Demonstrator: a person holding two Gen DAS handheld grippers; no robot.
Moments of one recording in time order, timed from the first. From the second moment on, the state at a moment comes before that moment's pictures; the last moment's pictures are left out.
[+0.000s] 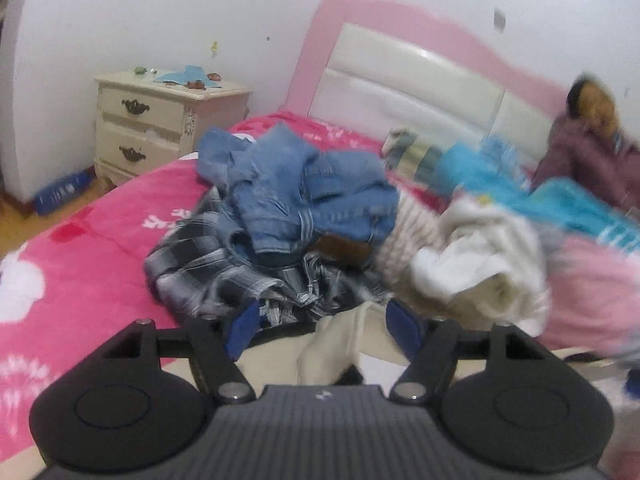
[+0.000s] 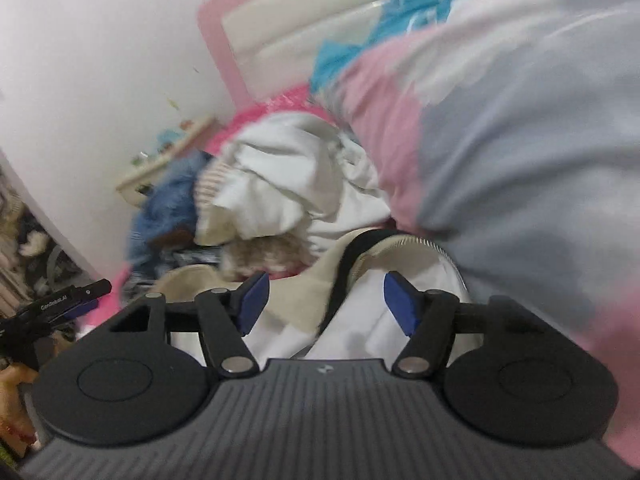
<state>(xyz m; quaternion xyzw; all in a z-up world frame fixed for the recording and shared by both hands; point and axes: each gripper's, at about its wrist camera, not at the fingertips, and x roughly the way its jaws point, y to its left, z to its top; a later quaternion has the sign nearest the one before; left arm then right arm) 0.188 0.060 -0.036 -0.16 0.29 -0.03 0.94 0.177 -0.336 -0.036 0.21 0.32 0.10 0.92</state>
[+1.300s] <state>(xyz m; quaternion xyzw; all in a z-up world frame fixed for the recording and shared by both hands) -0.133 0.064 -0.125 -0.14 0.44 -0.04 0.89 -0.071 -0.307 0.046 0.20 0.25 0.10 0.94</state>
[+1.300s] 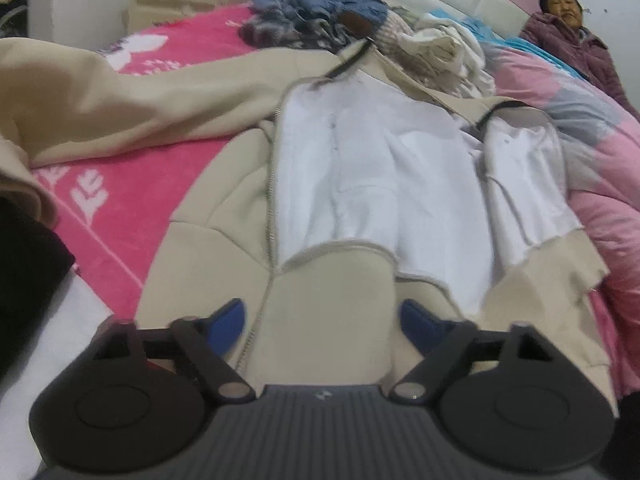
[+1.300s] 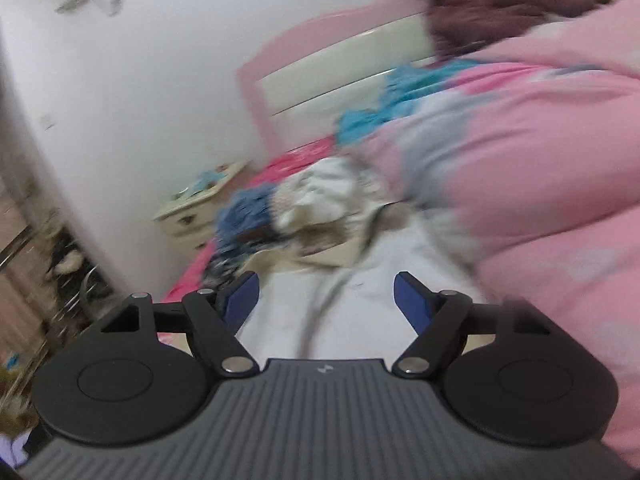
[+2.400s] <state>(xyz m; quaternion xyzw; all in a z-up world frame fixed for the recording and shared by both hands) -0.142 -0.020 -0.146 0.00 0.33 -0.18 0.93 0.116 -0.043 -0.096 0.01 0.48 0.32 0.82</state>
